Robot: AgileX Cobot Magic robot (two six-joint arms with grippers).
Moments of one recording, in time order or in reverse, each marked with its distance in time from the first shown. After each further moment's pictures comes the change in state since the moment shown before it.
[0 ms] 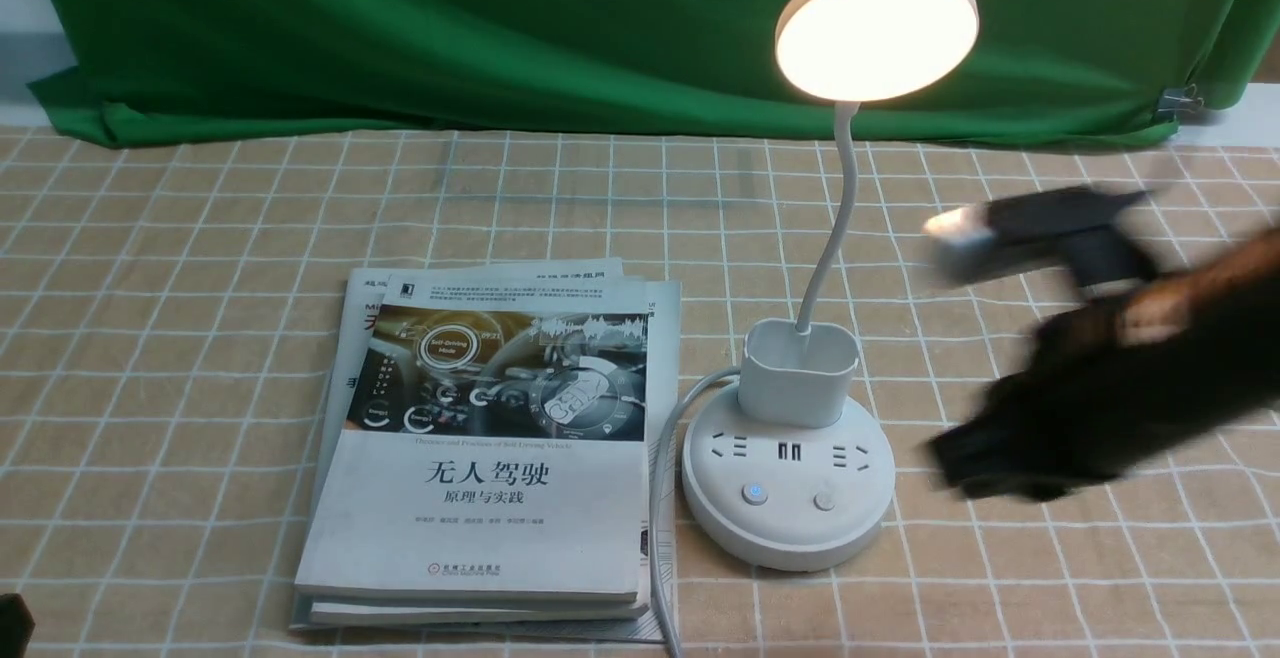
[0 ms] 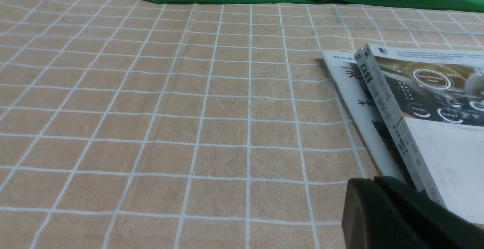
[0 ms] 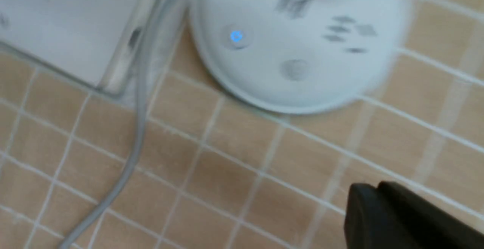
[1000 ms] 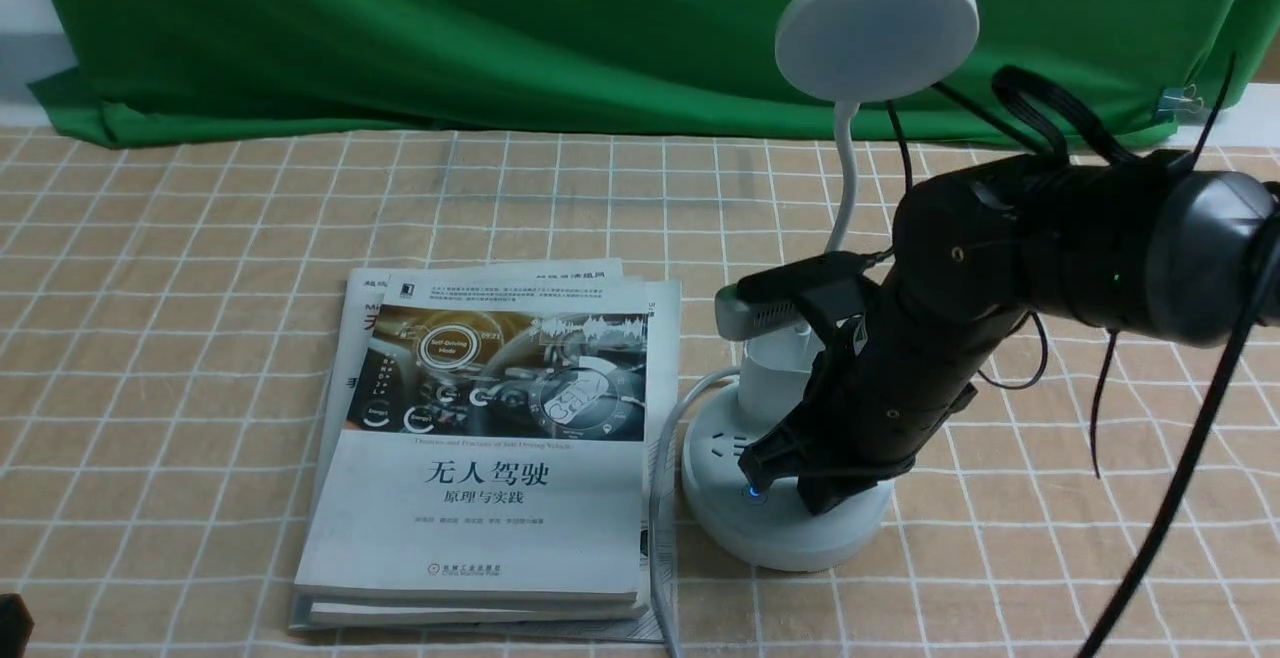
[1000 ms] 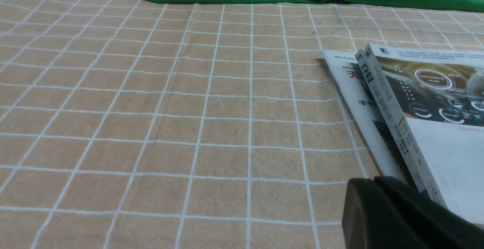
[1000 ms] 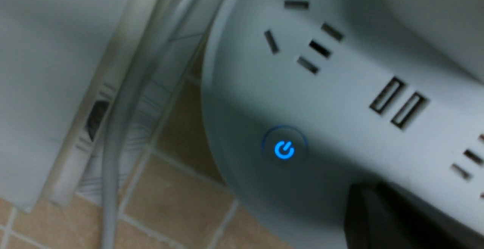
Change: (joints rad) right arm 0.051 0.412 -0.229 -0.014 -0.012 0.006; left arm 0.000 0.000 0.000 0.000 0.000 0.000
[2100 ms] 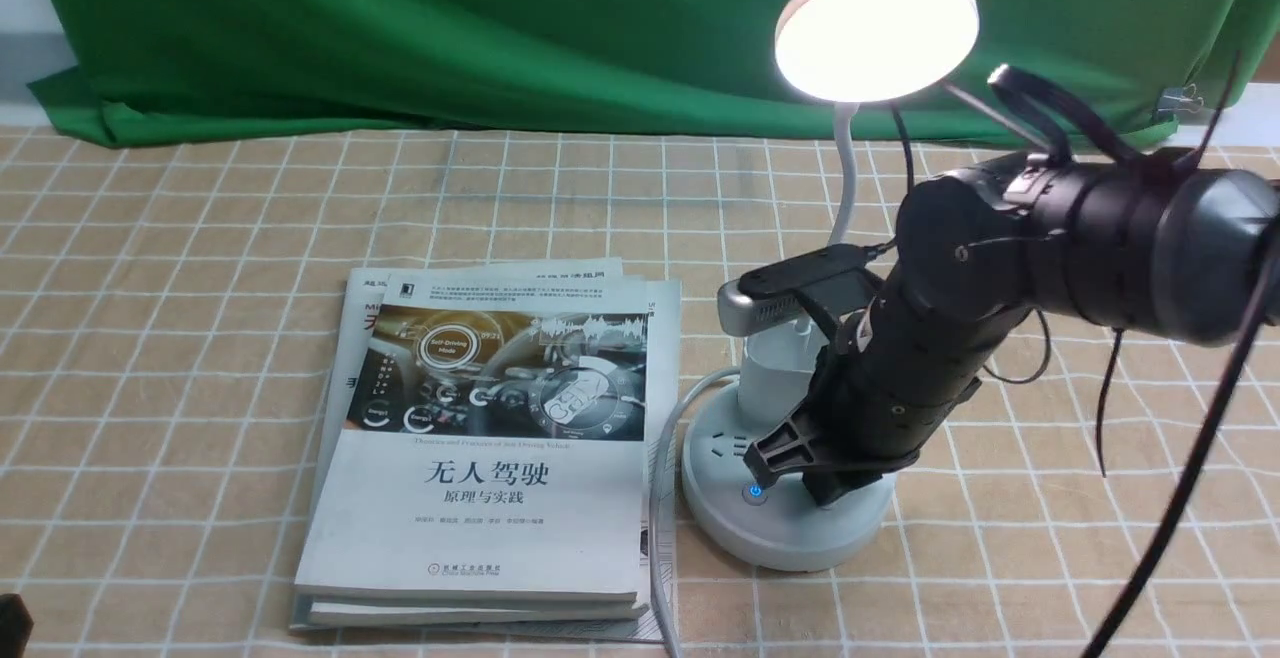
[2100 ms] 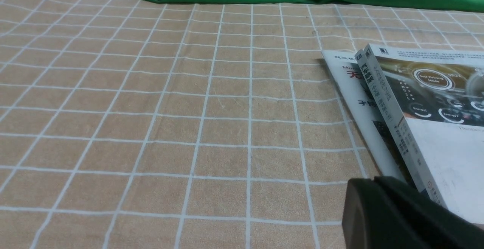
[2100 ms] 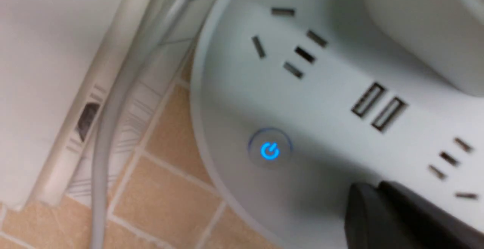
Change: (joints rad) right arm -0.001 -0.042 0.005 -0.029 -0.011 0.000; left arm 0.000 0.000 0.000 0.000 0.000 0.000
